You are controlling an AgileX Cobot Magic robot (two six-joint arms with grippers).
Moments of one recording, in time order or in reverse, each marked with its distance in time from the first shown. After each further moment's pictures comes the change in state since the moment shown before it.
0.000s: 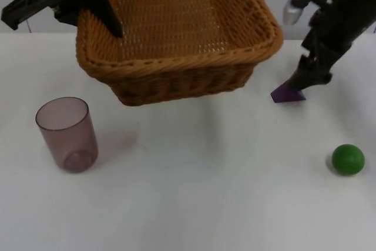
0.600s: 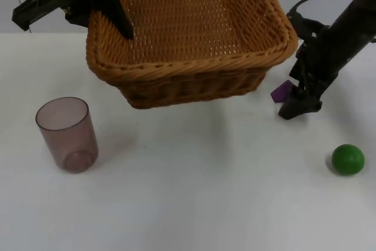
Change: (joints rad) right arm 0.008 0.099 -0.008 0.032 -0.011 -0.070; left arm -0.025 0.000 0.000 -0.006 -0.001 0.000
